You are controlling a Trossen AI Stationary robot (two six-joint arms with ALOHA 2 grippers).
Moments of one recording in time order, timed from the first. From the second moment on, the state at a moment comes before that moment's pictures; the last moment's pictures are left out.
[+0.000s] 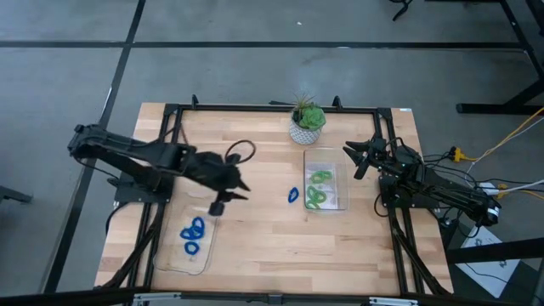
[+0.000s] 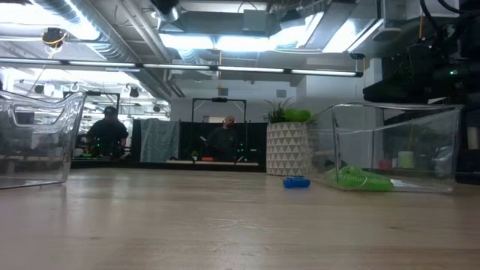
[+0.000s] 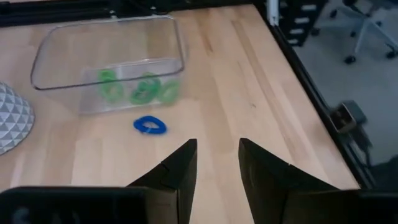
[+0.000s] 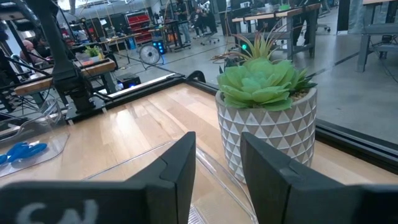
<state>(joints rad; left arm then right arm) -0.20 1.20 1.09 -0.52 0.01 -0.03 -0.43 0.08 0.02 0.01 0.08 0.20</state>
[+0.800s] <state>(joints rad) 0.01 1.65 1.39 -0.38 0.03 -0.04 -0.43 0.08 0.02 0.01 0.08 0.20</state>
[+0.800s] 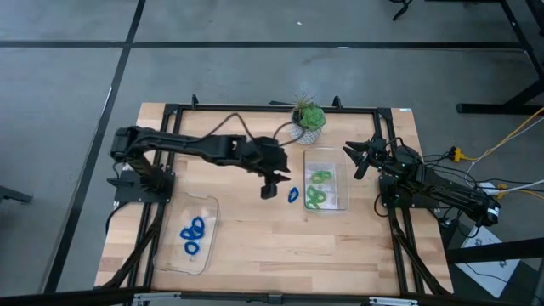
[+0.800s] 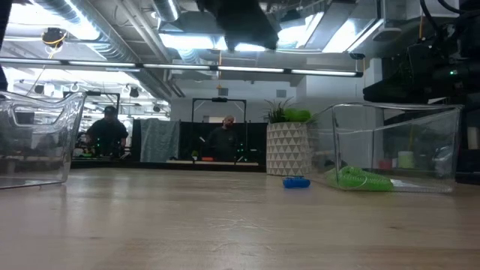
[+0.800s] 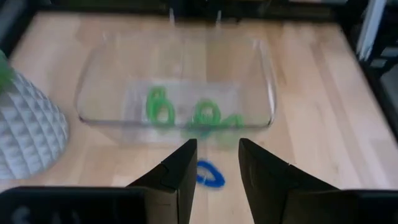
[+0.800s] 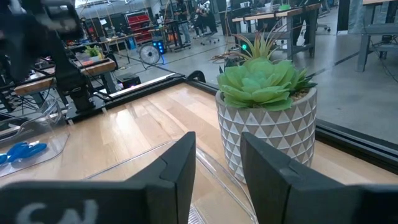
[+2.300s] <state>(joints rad) -0.03 2.01 1.40 -0.26 0.11 0.51 -0.43 0.08 0.02 0.01 0.08 0.20</state>
